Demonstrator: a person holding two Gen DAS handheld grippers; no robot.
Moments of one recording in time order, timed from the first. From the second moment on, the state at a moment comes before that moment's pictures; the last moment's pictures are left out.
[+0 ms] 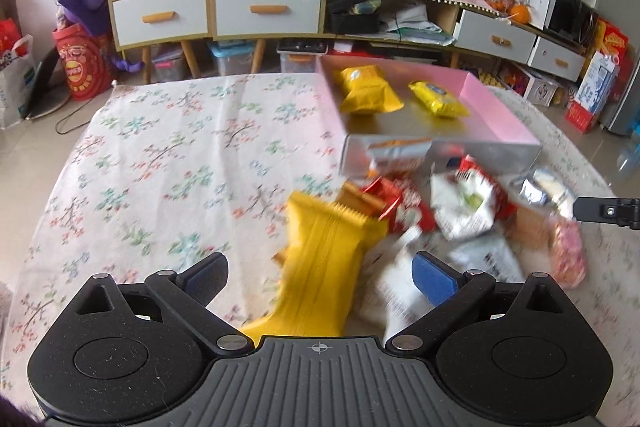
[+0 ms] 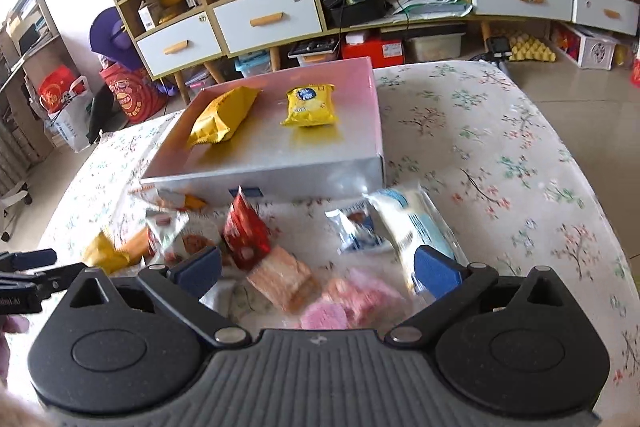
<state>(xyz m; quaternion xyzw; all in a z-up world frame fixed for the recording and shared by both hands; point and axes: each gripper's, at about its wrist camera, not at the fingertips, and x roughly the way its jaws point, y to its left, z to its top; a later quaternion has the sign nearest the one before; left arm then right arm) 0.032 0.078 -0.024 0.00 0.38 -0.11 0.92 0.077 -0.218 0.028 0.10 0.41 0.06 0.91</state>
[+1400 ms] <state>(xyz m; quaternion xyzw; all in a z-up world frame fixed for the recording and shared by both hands) 0.039 0.098 -0.060 -0.02 0.38 -0.15 0.91 0.042 -0.193 -0.011 0.04 0.37 0.09 0.92</state>
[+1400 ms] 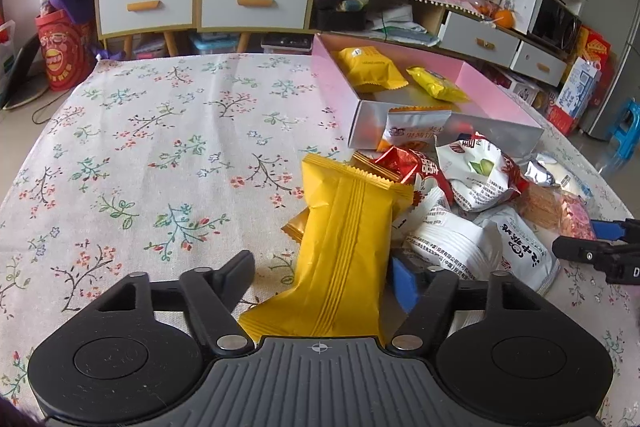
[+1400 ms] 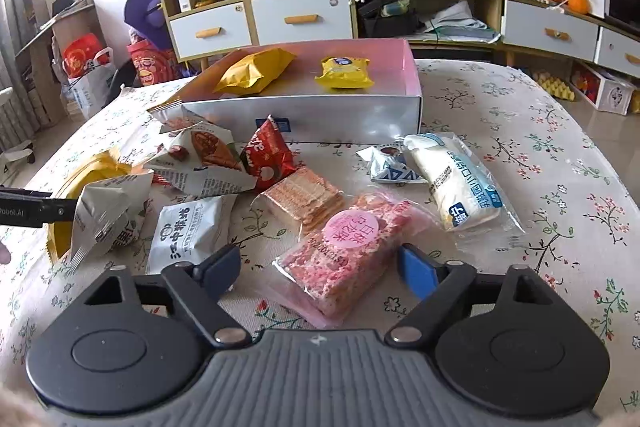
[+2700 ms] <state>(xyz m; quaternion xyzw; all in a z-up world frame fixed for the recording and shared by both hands) 0.039 0.097 -0.012 -0.05 0.38 -0.10 0.92 0.057 -0.200 0.021 0.07 0.40 0.06 0.91</state>
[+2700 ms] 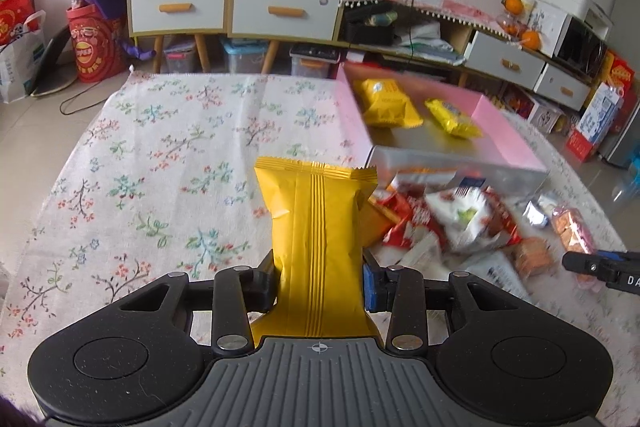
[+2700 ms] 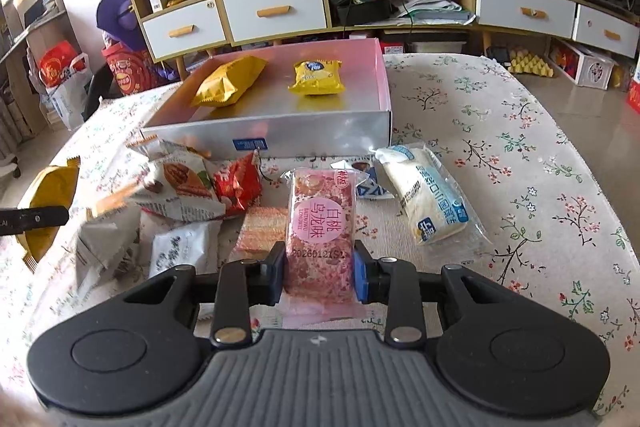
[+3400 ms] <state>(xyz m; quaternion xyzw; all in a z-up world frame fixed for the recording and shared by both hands) 0.133 -0.004 0.018 -0.08 0.36 -0.17 0.92 0.163 -0.209 0.057 0.13 0.39 0.04 0.91</state>
